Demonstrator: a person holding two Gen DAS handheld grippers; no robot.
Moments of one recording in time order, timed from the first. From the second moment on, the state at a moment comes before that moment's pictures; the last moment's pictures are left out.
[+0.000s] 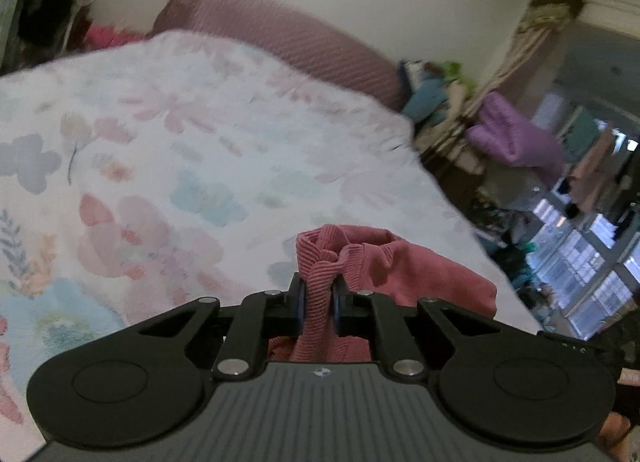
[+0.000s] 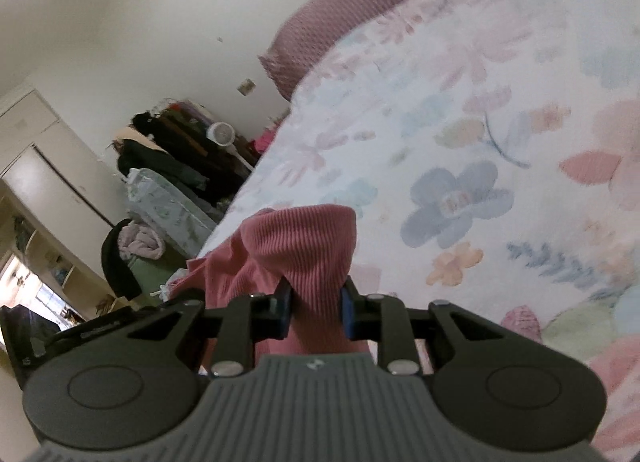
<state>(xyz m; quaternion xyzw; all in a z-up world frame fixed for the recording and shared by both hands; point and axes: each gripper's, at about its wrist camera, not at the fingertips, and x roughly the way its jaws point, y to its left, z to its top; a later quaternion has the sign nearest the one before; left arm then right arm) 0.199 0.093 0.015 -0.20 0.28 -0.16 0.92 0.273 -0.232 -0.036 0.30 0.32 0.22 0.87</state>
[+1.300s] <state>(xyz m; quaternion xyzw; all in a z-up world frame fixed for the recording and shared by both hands) 0.272 0.032 -0.026 0.01 0.37 -0.10 0.92 0.309 -0.236 -0.051 0.10 0.39 0.09 0.91</state>
